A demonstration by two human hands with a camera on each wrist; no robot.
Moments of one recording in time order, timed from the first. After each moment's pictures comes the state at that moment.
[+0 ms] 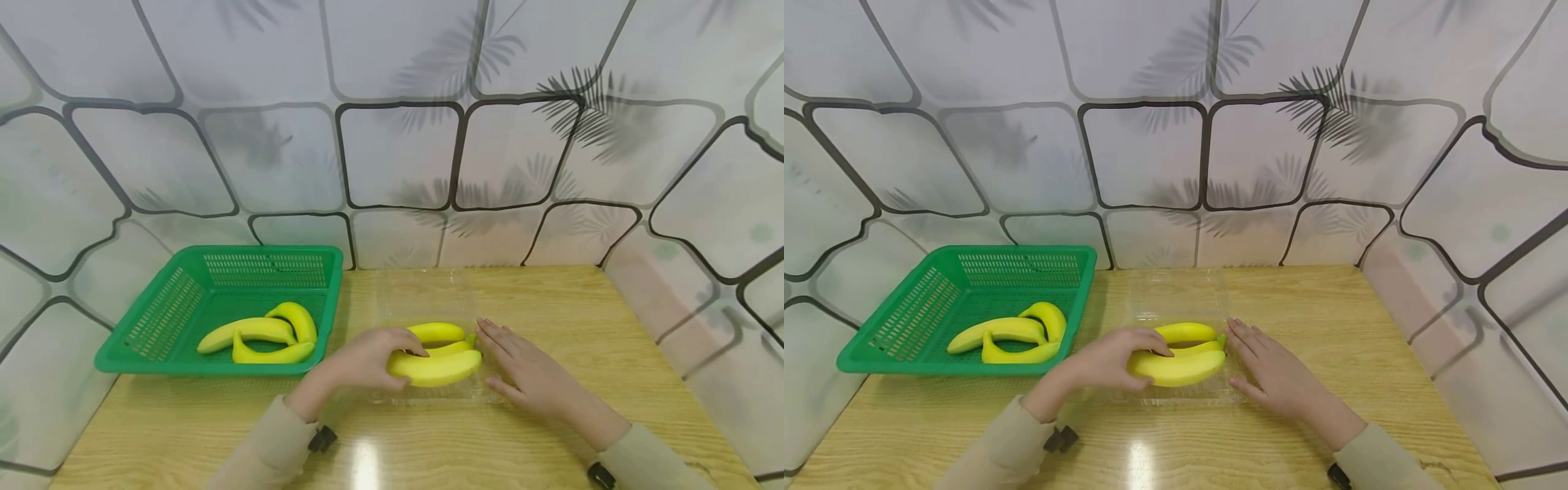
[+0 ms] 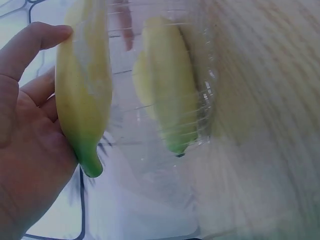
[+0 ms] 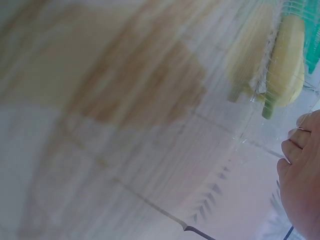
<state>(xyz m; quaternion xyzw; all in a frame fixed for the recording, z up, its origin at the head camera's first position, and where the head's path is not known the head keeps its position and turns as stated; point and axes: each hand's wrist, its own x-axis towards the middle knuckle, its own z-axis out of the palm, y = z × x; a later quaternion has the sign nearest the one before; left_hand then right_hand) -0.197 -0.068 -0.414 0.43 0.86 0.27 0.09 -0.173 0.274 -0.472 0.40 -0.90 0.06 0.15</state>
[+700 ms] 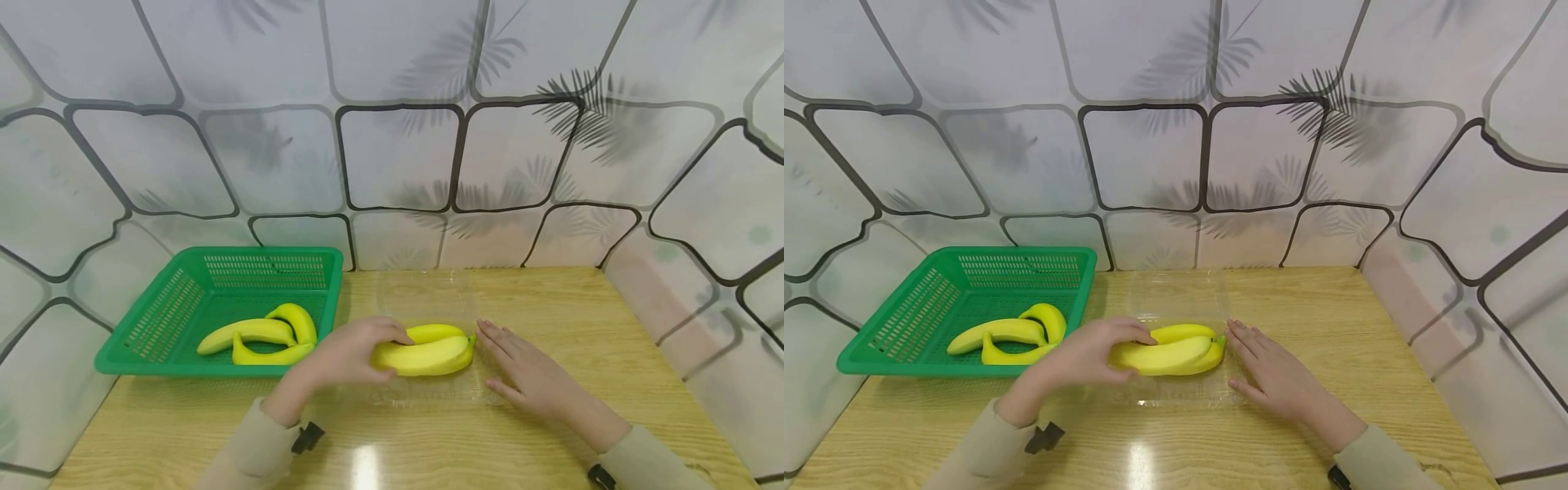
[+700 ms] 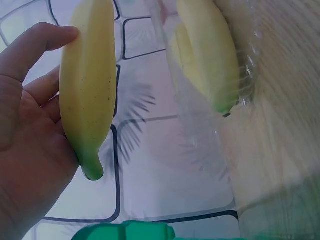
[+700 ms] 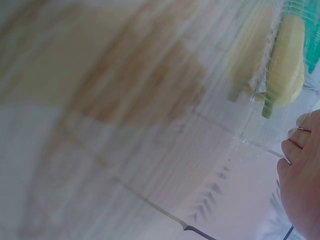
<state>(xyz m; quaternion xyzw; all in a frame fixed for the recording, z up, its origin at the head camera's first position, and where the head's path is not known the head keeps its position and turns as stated) -0.188 -0.089 -0.385 0.42 0.87 0.24 0.02 -0.173 0.275 -0.470 0.40 -0.90 0.07 0.15</state>
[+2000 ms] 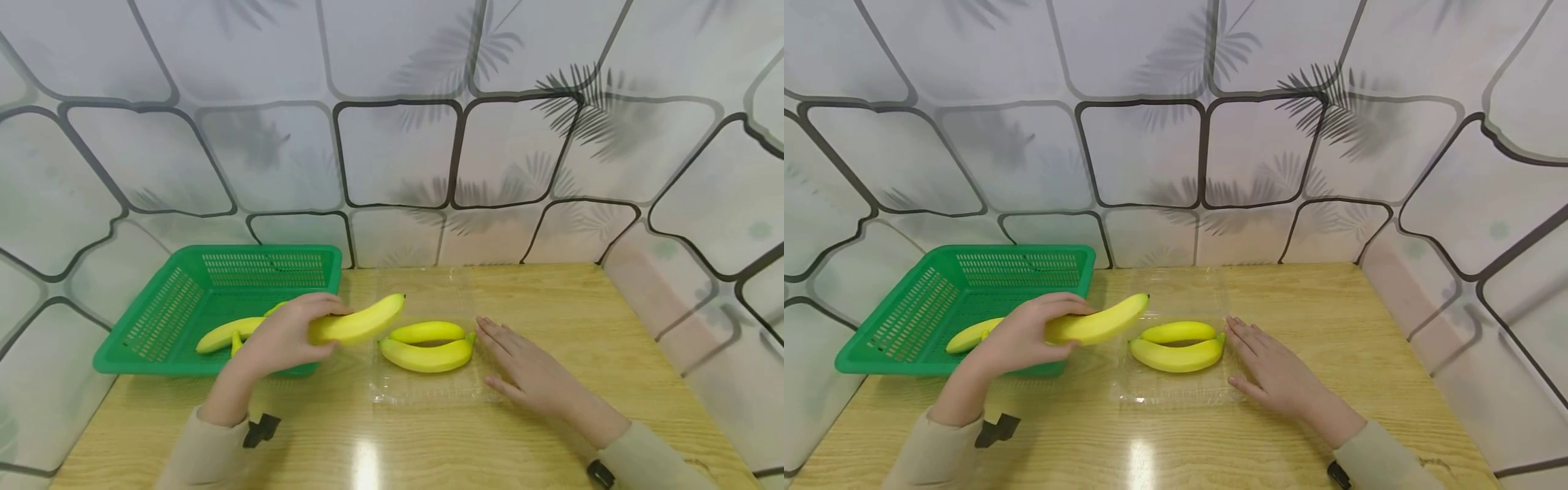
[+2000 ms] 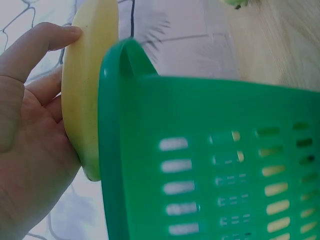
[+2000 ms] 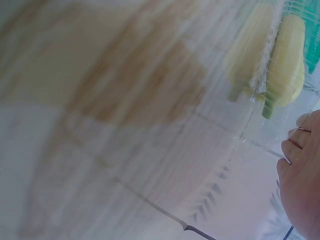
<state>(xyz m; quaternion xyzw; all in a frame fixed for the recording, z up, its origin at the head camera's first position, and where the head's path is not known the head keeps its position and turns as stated) -0.184 -0.161 -0.364 0.32 0.91 0.25 -0.06 -0.172 0.275 -0.472 0.39 -0.91 0.06 0.13</state>
